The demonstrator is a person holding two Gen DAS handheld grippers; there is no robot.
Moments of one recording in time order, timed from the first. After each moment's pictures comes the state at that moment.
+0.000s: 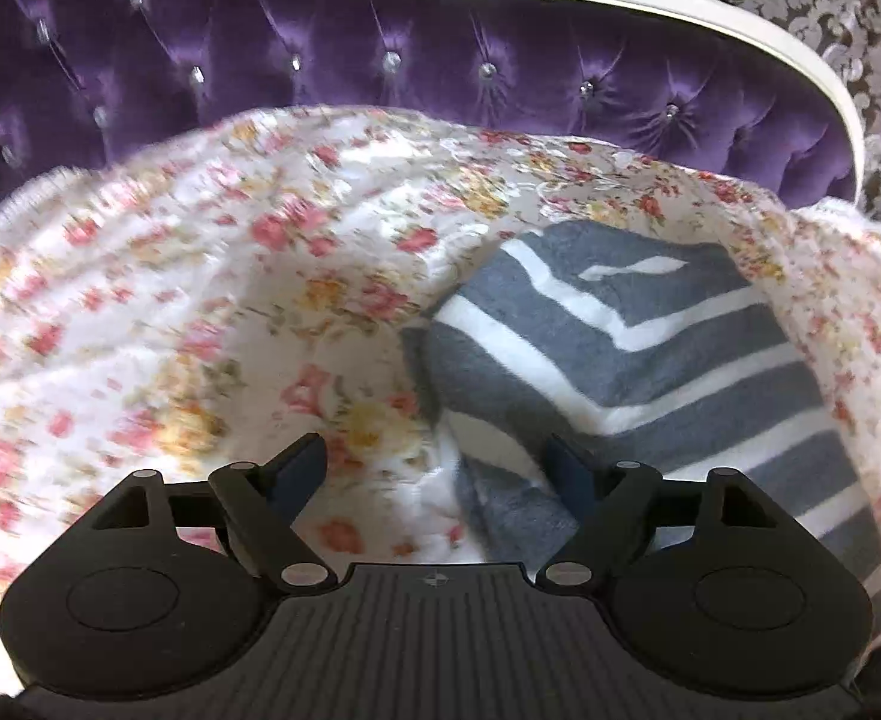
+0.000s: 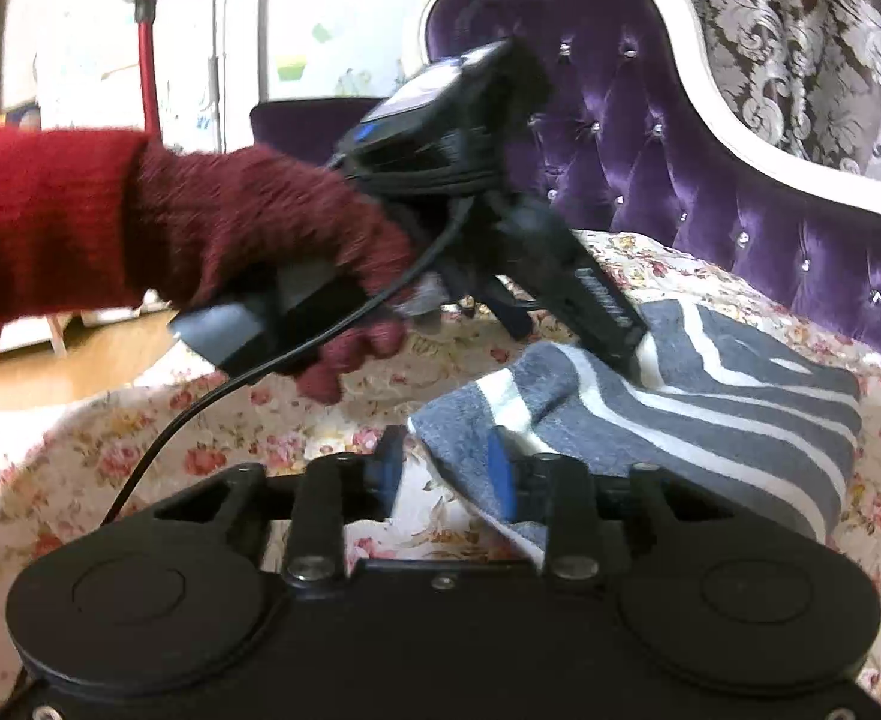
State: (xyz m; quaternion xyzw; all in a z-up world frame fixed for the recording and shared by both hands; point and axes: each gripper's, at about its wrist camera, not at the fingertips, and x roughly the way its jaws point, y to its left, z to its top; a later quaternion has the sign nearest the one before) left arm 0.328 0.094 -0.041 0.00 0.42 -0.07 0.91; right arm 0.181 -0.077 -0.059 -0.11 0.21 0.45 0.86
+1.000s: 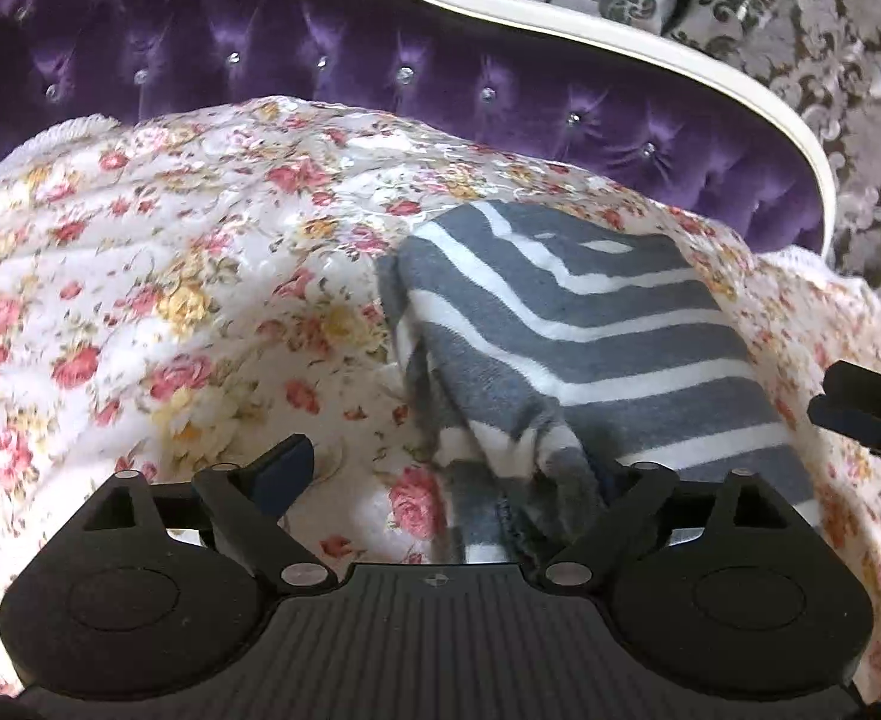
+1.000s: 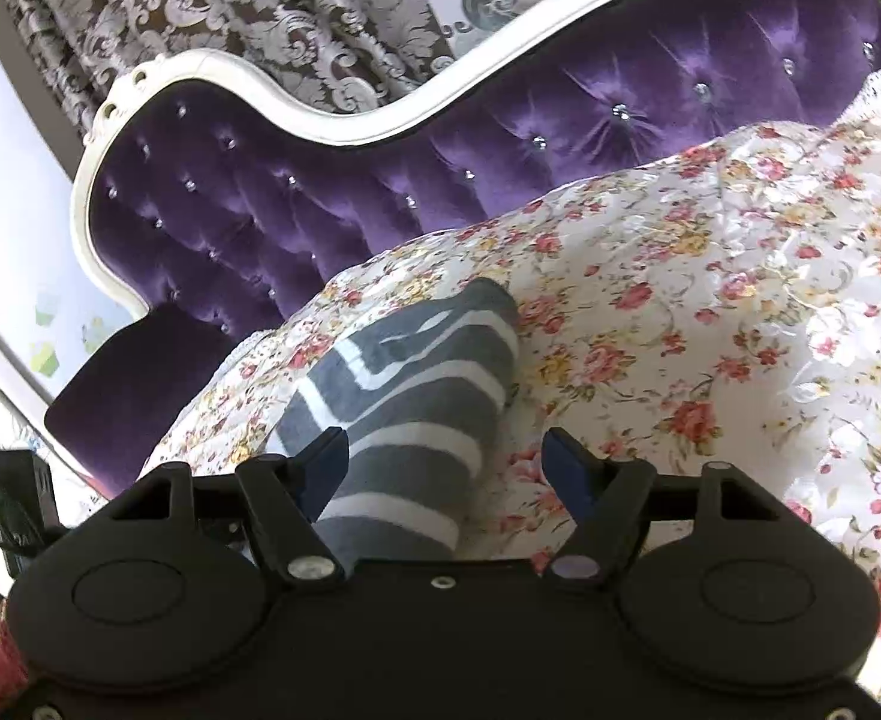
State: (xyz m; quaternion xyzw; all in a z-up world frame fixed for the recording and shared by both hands) left arm 0.269 0.095 -0.058 -0.09 0.38 -0.07 0.92; right arm 0.263 -0.217 -0.050 0.22 0.32 0.24 0.89
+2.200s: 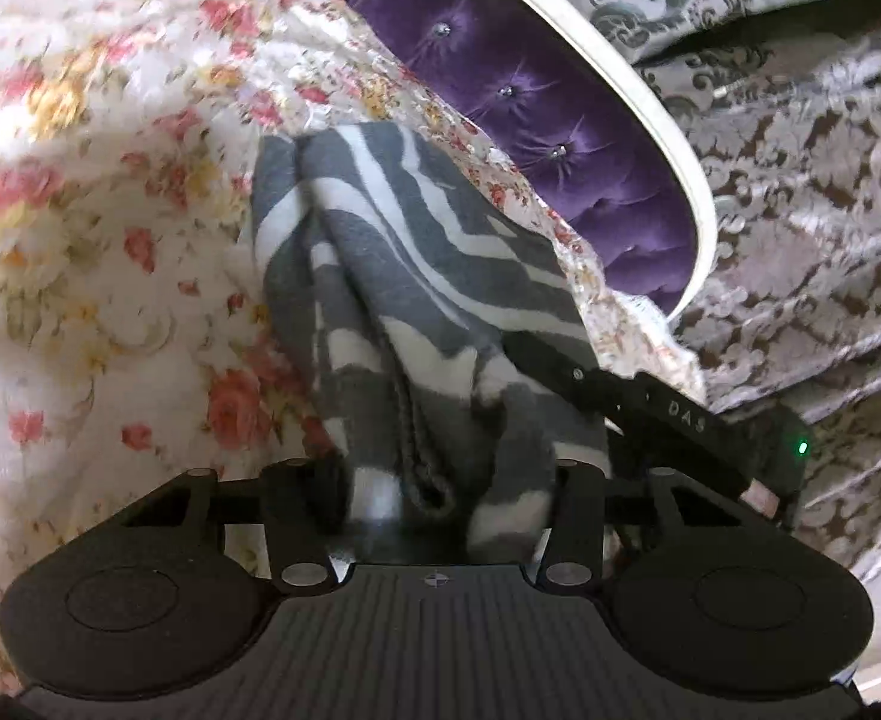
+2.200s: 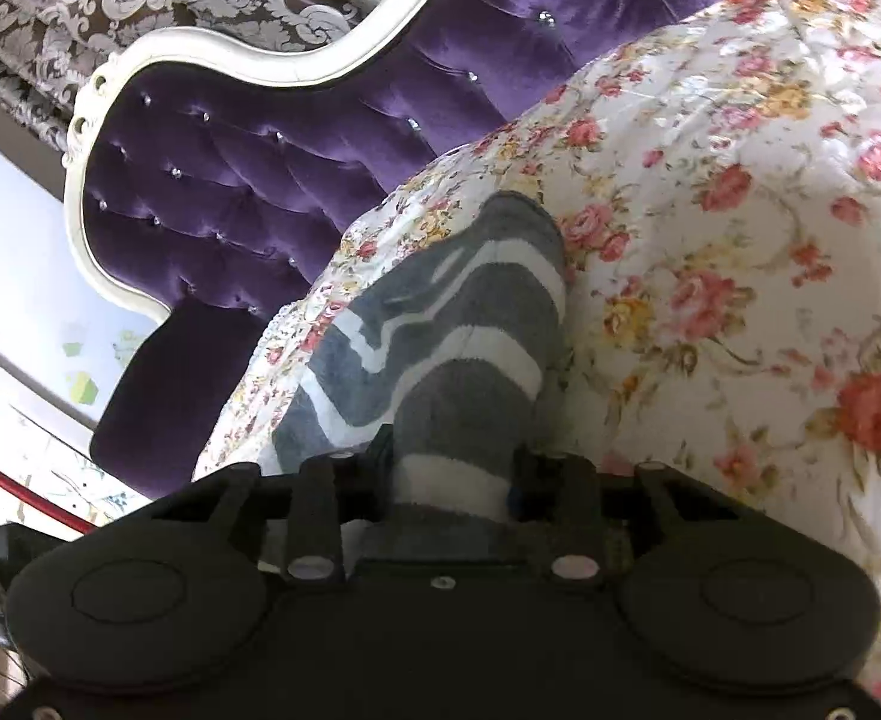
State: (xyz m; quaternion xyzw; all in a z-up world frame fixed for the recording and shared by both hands) left arm 0.278 0.108 -0.083 -0.34 0.42 -0.21 0.81; right arm 0.324 -0.188 -0.089 0.30 0.39 0.29 0.82
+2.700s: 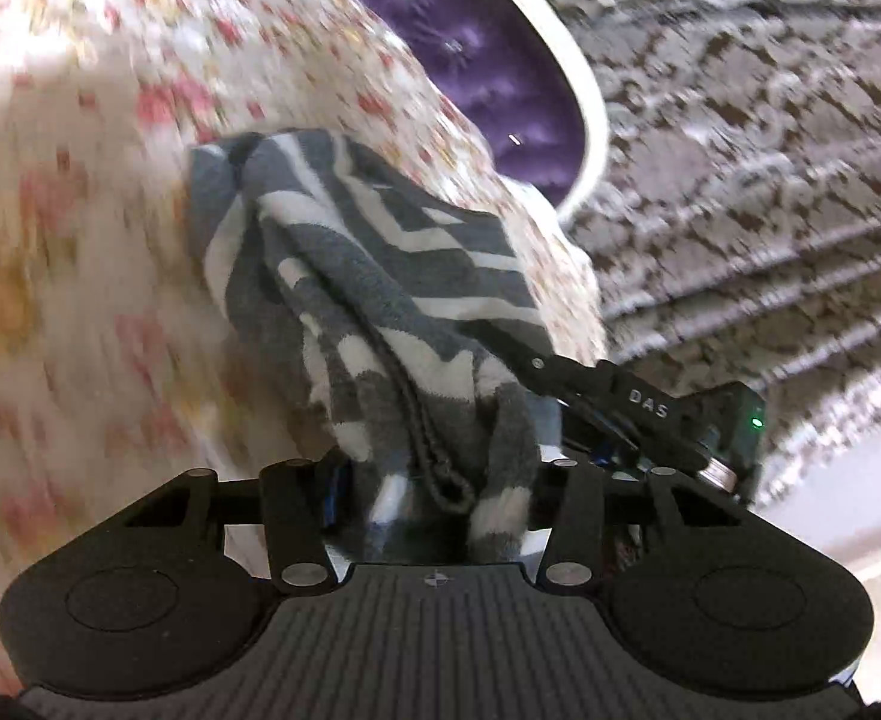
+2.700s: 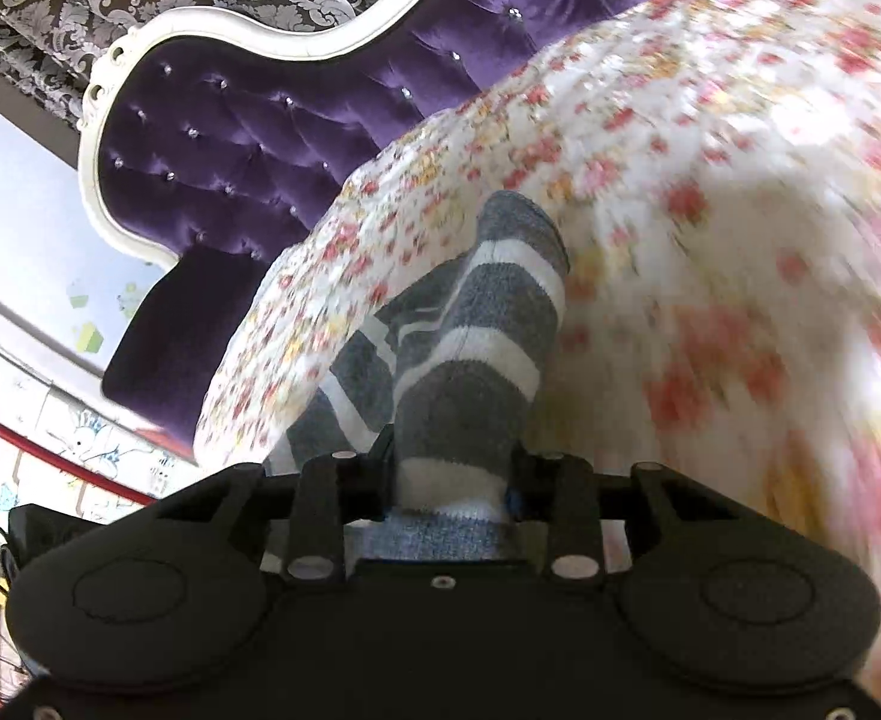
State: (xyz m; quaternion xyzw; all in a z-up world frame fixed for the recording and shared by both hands) left arm 0.160 0.074 -0.070 -0.36 0.44 -0.31 0.76; right arm 0.188 -0.230 -0.056 0.28 0.43 0.27 0.82
